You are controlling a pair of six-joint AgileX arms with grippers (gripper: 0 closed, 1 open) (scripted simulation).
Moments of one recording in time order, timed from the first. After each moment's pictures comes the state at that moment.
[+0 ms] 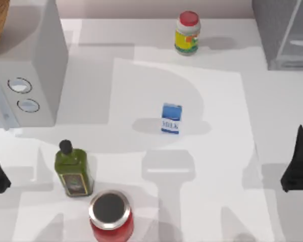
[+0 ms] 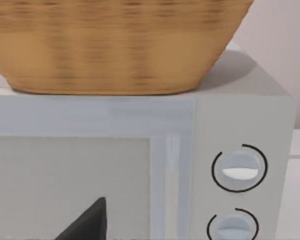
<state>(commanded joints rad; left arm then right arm) 0.00 0.00 0.00 0.00 0.00 0.00 0.79 0.66 0.02 0.62 0.80 0.02</state>
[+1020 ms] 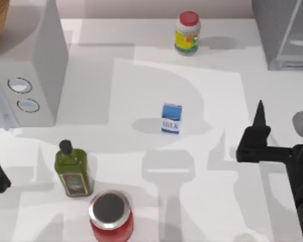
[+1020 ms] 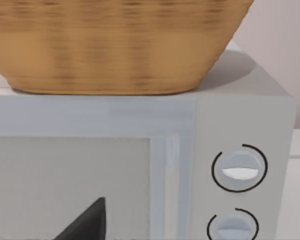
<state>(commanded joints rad) 0.00 0.00 0.00 0.00 0.00 0.00 0.95 1.07 0.28 0.65 1.00 0.18</state>
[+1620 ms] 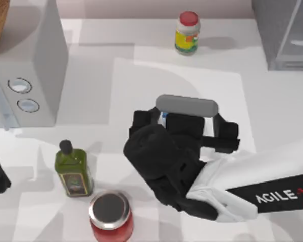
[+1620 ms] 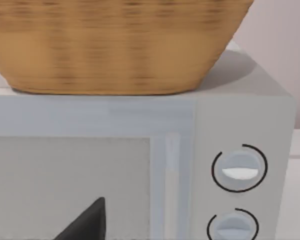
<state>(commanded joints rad) 0.00 0.00 0.00 0.00 0.00 0.00 0.99 1.97 0.95 0.38 1.10 0.58</state>
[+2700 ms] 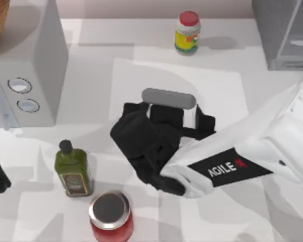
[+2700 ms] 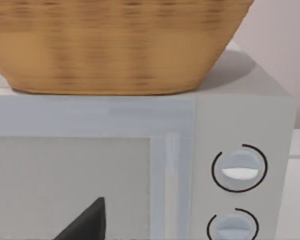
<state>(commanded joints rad) 0.00 0.00 0.00 0.00 0.00 0.00 0.90 2.26 1.18 0.43 1.05 0.58</state>
